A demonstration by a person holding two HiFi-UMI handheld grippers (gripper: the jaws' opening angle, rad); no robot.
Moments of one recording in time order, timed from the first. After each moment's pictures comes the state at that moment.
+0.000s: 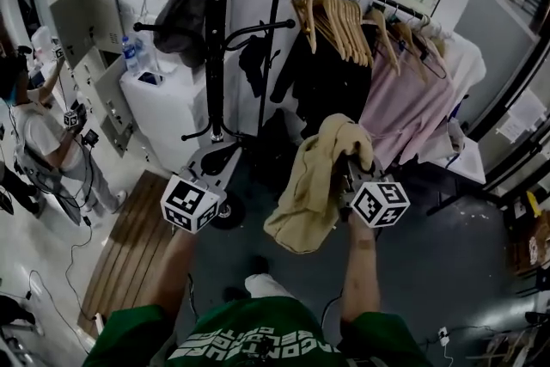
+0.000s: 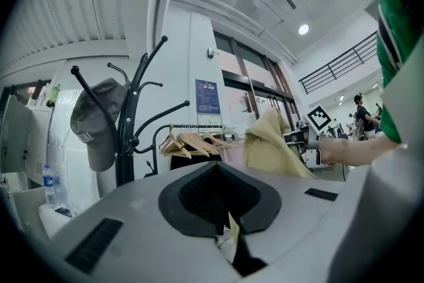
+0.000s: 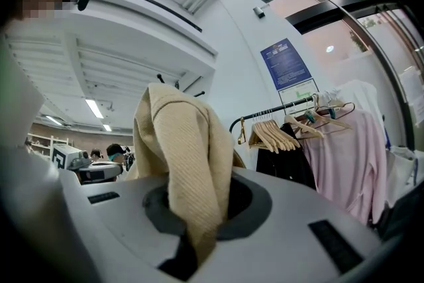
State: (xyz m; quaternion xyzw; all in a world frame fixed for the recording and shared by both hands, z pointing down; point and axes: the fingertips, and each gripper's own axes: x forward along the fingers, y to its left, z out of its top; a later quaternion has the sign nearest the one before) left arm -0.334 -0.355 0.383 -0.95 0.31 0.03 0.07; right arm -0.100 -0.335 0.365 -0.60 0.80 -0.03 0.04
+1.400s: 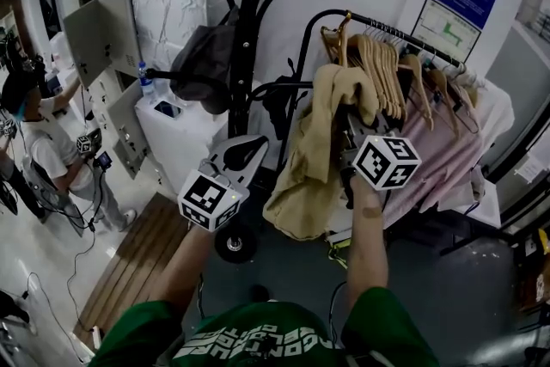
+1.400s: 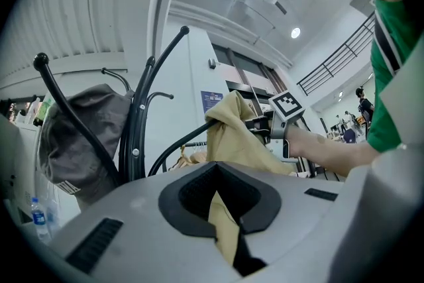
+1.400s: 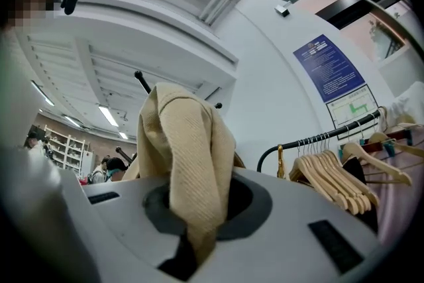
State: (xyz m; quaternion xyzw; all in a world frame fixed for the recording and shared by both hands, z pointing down) left arm -0.331 -0.493 0.303 -0.94 0.31 0.07 0.13; right arm -0.182 -0.544 0.219 -0.53 0.84 0.05 0.07
